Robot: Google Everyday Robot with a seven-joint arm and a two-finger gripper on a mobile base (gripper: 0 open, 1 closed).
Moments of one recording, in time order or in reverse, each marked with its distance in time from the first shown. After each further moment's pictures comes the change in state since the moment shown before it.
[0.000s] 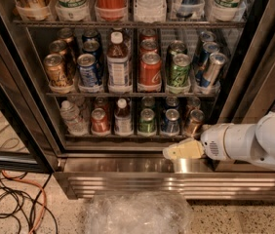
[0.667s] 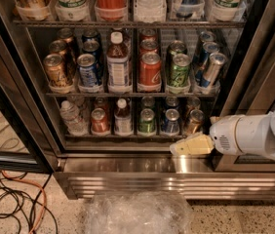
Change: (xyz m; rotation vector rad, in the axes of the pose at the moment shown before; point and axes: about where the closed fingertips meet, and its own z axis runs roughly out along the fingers) arm -0.018 -0.002 -0.035 0.021 0.011 -0.066
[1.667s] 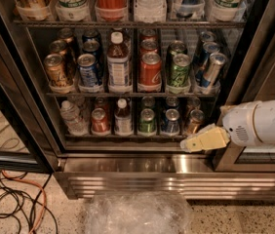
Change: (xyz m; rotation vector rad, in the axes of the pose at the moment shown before) arm -0.022 0.004 -0.046 0.004 0.040 -0.085
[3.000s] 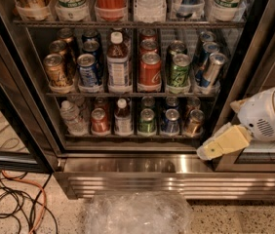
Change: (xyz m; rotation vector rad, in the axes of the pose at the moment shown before) arm -0.002 0.015 -0.049 -0.059 0.171 -0.135
